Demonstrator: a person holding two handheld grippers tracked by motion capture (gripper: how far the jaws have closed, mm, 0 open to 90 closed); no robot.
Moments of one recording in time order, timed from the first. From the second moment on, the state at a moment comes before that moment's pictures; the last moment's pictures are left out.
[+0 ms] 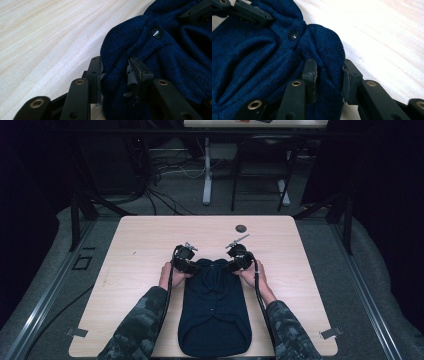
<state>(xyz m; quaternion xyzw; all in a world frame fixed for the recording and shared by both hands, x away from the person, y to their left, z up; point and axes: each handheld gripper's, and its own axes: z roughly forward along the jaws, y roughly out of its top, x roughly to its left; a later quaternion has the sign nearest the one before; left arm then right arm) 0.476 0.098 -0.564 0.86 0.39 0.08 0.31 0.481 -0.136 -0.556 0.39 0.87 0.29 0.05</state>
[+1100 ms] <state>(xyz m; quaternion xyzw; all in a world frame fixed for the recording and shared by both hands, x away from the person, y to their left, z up) 0.449 0.109 -0.496 0.86 0.32 0.13 0.37 0.449 -0.145 -0.501 0.34 0.86 0.36 0.13</state>
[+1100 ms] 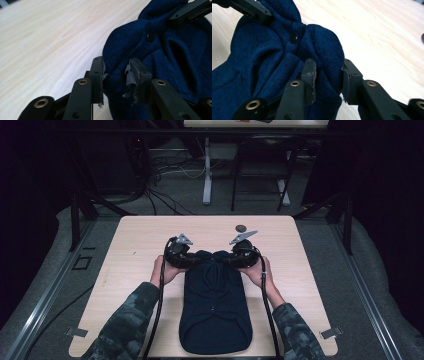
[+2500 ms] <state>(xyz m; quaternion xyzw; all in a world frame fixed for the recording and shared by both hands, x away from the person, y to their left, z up) 0.424 0.113 -0.459 0.86 0.27 0.12 0.41 0.416 -0.152 -0.467 0.27 0.84 0.43 0.21</state>
